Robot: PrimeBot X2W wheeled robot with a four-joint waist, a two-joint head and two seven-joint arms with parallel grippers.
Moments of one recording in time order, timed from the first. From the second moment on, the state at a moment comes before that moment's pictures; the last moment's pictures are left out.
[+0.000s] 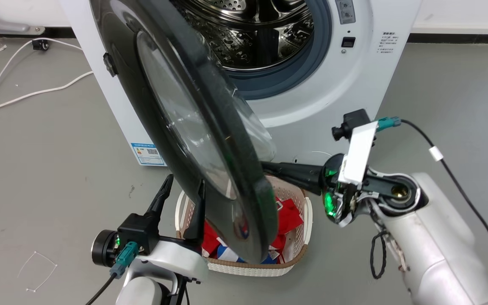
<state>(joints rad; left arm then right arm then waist) -0.17 0.05 -0.19 0.23 -0.18 -0.07 -0.26 -0.68 -0.07 0.35 0.62 1.65 0.13 0.86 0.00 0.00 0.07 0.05</state>
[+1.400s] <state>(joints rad) -0.13 0.05 -0.12 0.24 -0.17 -0.07 -0.26 -0.12 -0.21 -0.02 0.13 0.78 0.13 -0.19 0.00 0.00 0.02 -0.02</state>
